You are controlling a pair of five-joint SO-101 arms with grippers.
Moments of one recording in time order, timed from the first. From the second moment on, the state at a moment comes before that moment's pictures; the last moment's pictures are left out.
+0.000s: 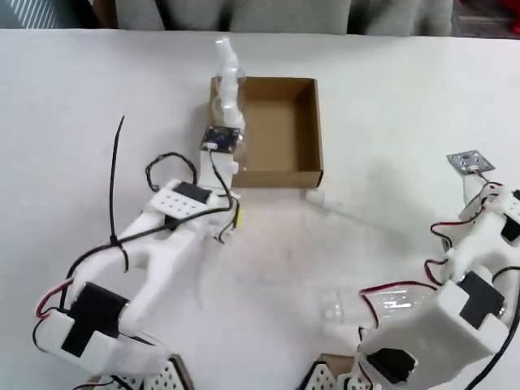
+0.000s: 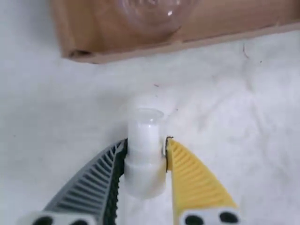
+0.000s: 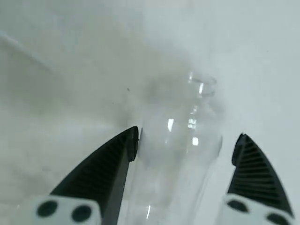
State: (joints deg) left arm 17.0 -2.3 41.2 43.6 15.8; right arm 40.3 12.9 16.4 60.8 57.0
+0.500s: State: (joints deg) left arm 17.0 -2.3 41.2 43.6 15.8; right arm 38.2 14.9 16.3 60.7 56.7
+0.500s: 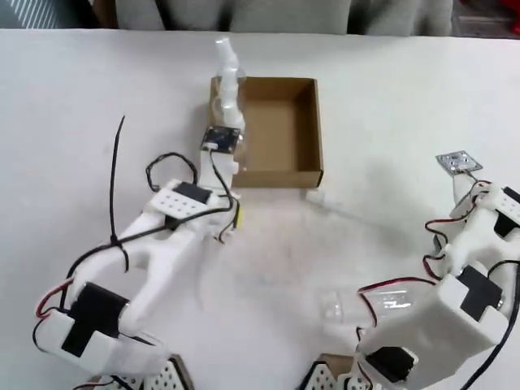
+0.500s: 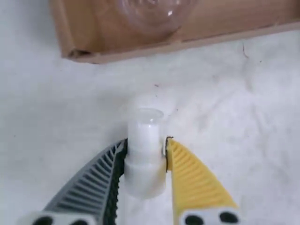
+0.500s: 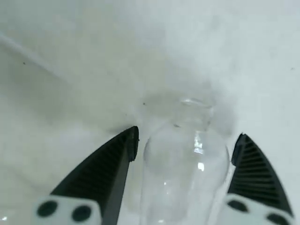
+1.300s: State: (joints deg) left arm 17.0 -2.3 41.2 43.6 15.8; right arm 38.8 14.4 8.7 66.1 55.3
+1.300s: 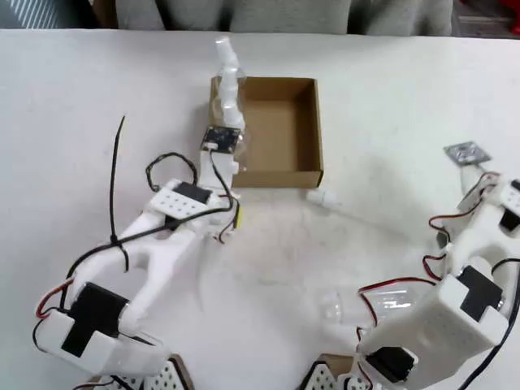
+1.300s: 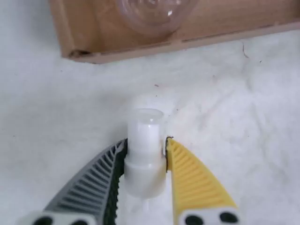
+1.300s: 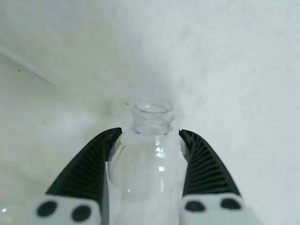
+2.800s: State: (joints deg) left arm 17.0 -2.3 41.2 43.6 15.8; right arm 8.9 -17.0 39.9 17.5 11.7
